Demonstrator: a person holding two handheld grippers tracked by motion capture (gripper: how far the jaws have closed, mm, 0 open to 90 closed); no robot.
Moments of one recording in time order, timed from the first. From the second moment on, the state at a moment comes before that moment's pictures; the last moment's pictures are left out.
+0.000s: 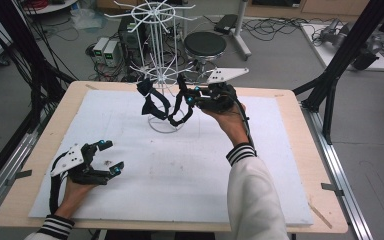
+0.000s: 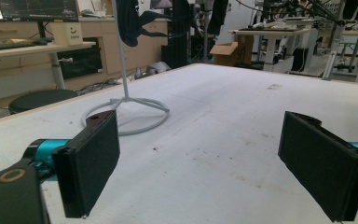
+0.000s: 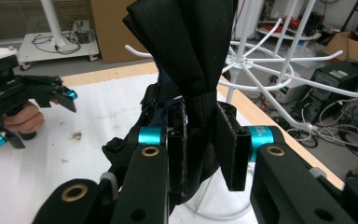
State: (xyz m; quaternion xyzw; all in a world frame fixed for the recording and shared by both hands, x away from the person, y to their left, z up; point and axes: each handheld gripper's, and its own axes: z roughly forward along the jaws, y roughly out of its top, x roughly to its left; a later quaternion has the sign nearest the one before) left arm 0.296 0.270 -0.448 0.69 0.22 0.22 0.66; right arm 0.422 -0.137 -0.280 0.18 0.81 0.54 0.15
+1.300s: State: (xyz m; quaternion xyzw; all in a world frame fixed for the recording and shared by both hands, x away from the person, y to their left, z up) left arm 0.296 0.269 -0.449 0.69 0.22 0.21 0.65; right arm 0.440 -0.115 -0.288 0.24 0.79 0.54 0.17
